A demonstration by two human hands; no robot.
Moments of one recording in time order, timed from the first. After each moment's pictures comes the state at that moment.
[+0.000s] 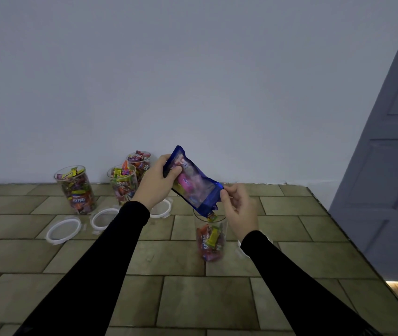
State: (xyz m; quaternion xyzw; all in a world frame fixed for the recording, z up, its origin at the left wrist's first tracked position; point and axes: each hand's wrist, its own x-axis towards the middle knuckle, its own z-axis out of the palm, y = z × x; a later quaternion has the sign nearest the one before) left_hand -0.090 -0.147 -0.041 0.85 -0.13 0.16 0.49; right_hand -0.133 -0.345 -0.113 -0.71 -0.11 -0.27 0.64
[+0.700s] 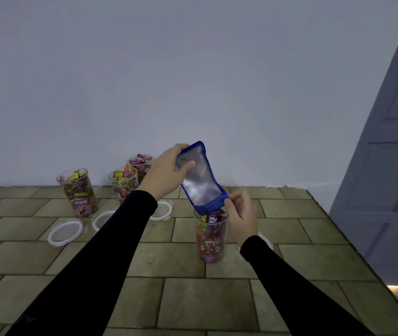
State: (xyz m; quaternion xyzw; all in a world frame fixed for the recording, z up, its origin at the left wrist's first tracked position) left_hand -0.098 -0.166 -0.003 0.89 -0.20 0.19 0.37; right_hand -0.133 -0.346 -0.122 -0.69 -0.10 -0.29 0.65
